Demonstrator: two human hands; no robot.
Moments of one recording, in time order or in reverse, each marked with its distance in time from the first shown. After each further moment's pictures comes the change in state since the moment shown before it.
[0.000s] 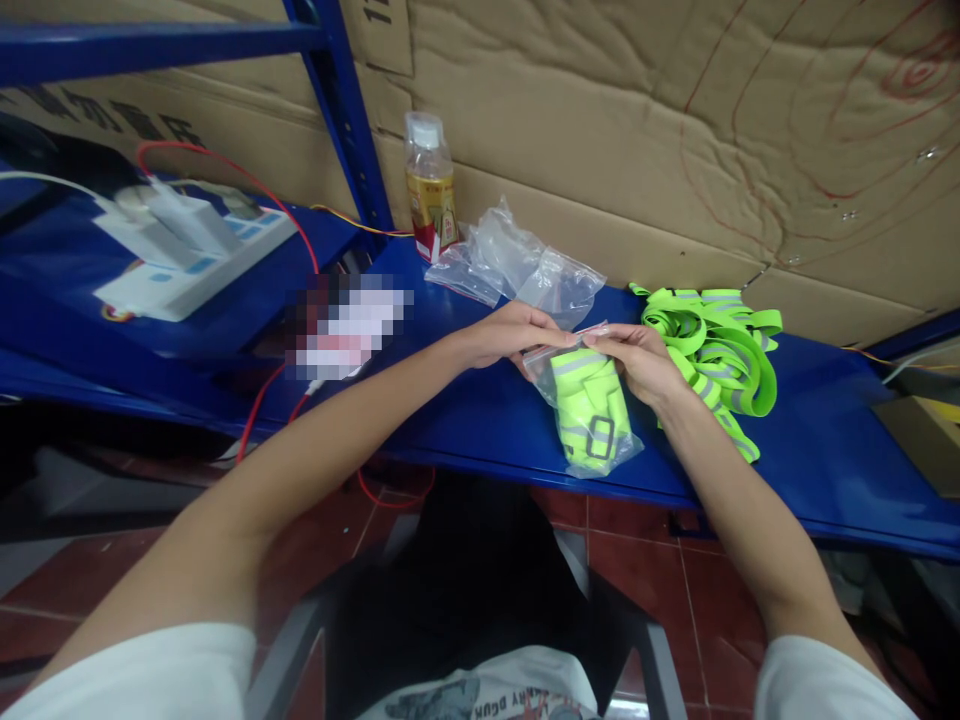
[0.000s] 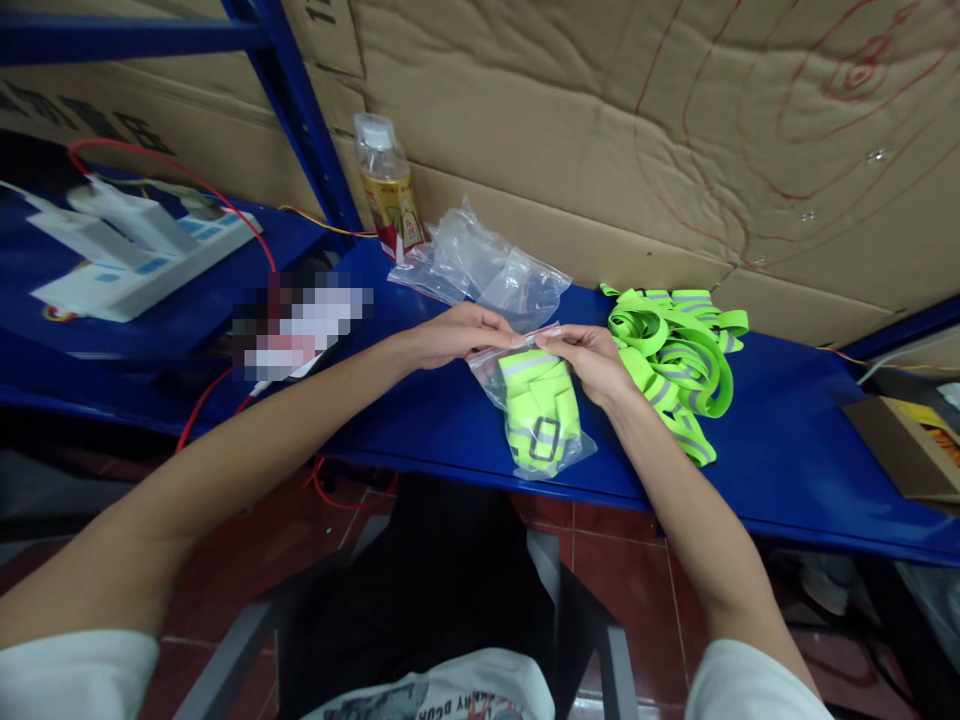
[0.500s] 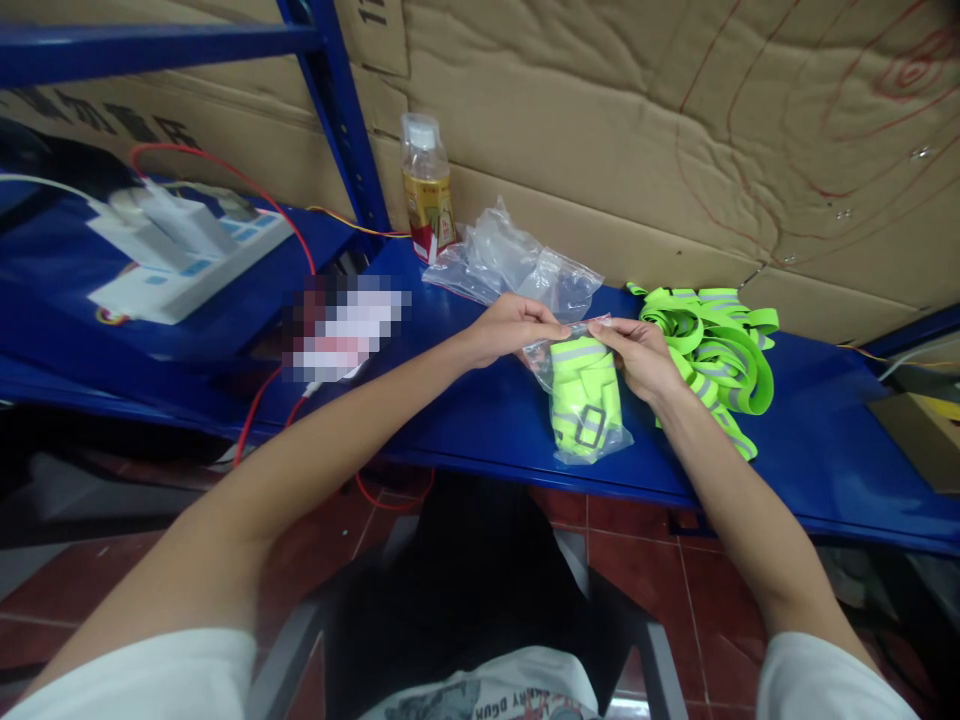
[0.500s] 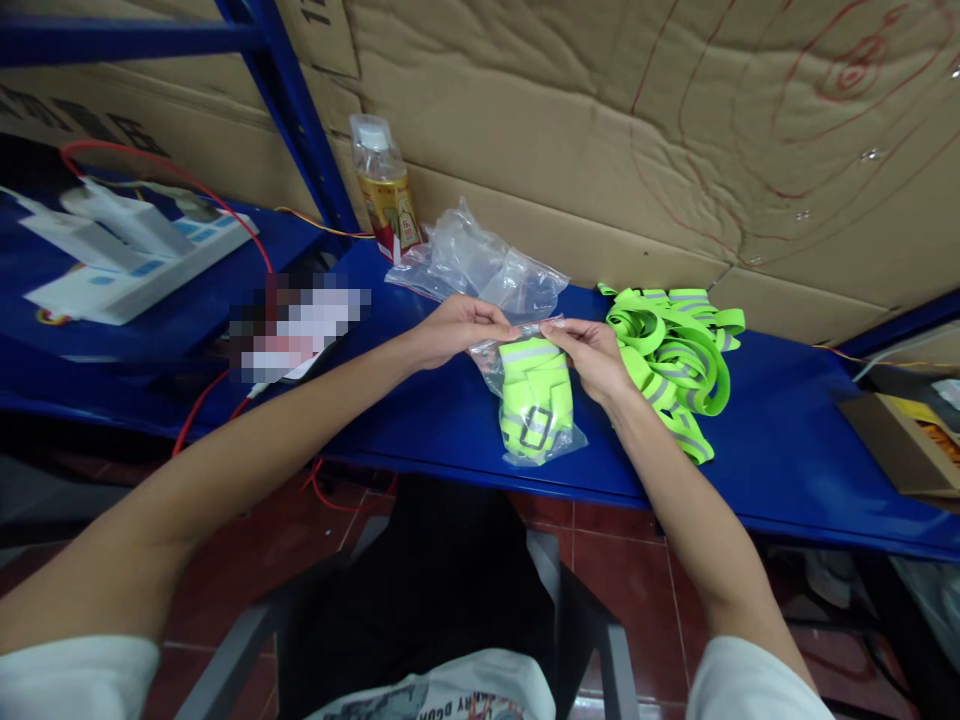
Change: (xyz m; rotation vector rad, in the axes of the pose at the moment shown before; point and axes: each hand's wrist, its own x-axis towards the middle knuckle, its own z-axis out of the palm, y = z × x) left_hand -0.004 0.009 0.009 -0.008 0.191 0.039; right_hand 0.008 0.006 -0.005 -0.012 0.081 -0.078
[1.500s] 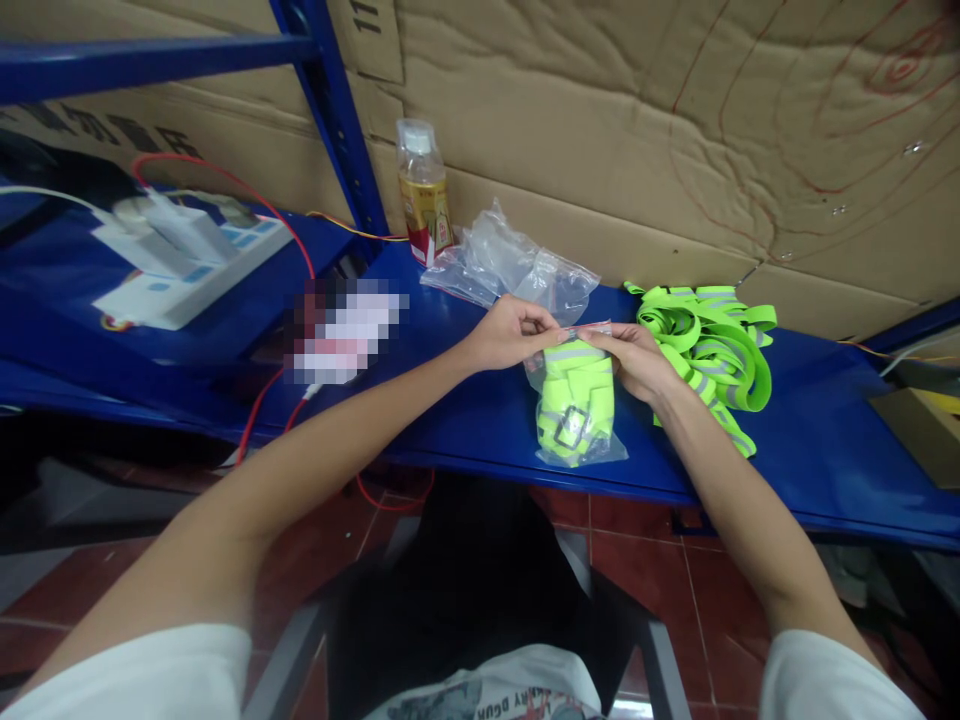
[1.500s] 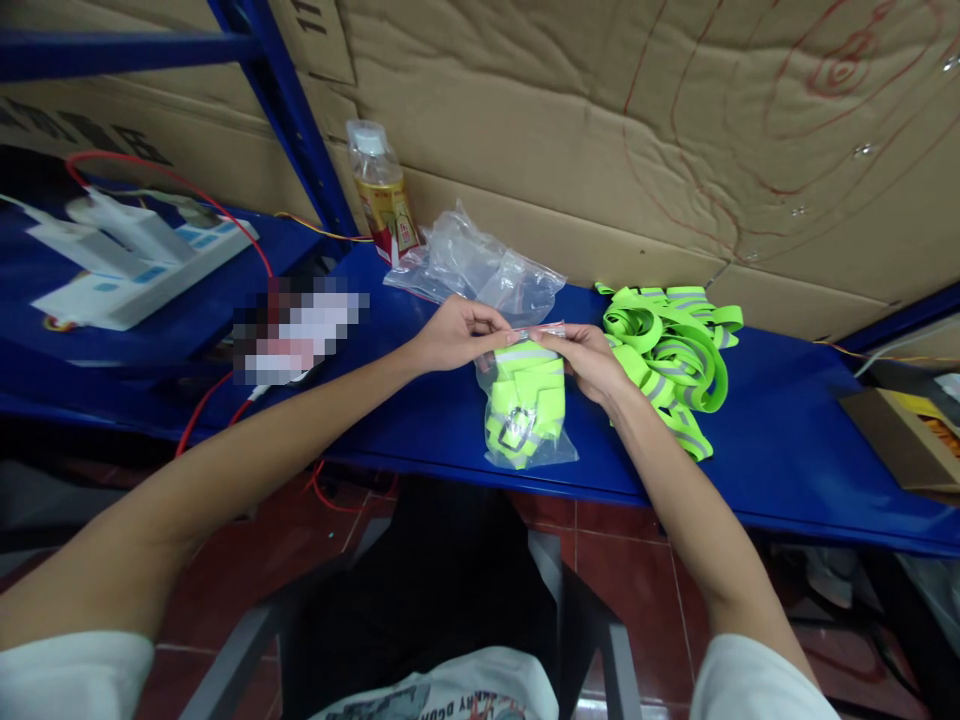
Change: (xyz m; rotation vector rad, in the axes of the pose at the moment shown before) left_hand 0.007 -0.024 -0.003 0.146 -0.064 0.376; right_hand -0.006 -0.005 0.001 0.001 -0.123 0.141
